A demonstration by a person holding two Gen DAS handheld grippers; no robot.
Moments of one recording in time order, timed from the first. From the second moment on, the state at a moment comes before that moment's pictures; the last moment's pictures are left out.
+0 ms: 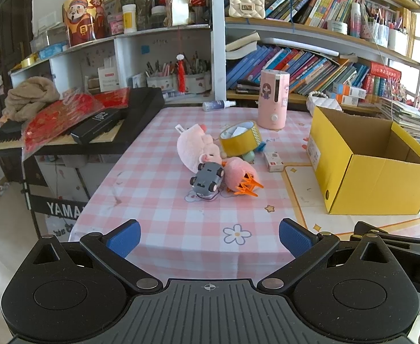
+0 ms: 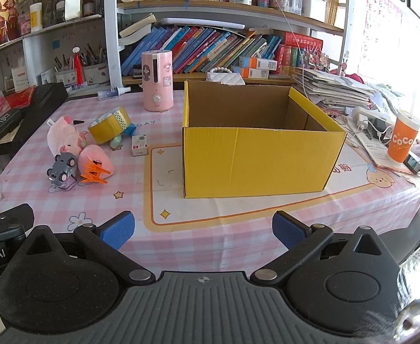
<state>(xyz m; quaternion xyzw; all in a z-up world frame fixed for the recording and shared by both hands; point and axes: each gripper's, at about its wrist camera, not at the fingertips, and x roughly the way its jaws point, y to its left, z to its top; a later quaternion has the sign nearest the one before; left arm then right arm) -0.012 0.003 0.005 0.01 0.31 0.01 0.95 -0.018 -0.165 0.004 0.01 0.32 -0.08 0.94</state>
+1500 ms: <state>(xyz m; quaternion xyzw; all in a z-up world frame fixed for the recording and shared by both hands) -0.008 0.010 0.006 0.01 0.31 0.01 0.95 -0.016 -0.162 0.005 0.02 0.32 -0.08 0.95</state>
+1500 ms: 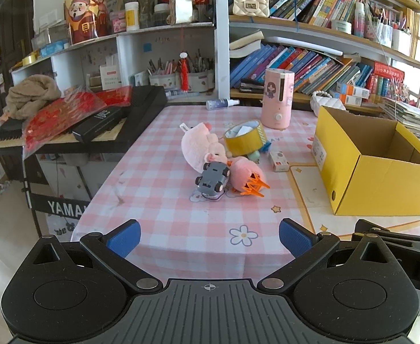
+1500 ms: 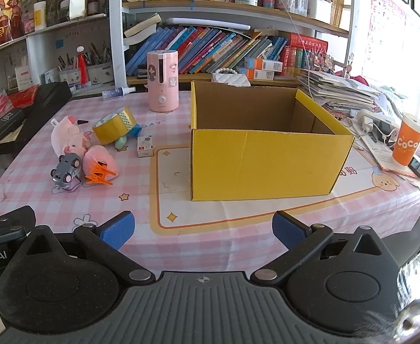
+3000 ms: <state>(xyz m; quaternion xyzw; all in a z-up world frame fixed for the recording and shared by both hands) 0.047 0.065 -0.013 -0.04 0.34 0.06 0.94 0.059 -0.115 -0.014 0.01 0.35 0.06 0.94</state>
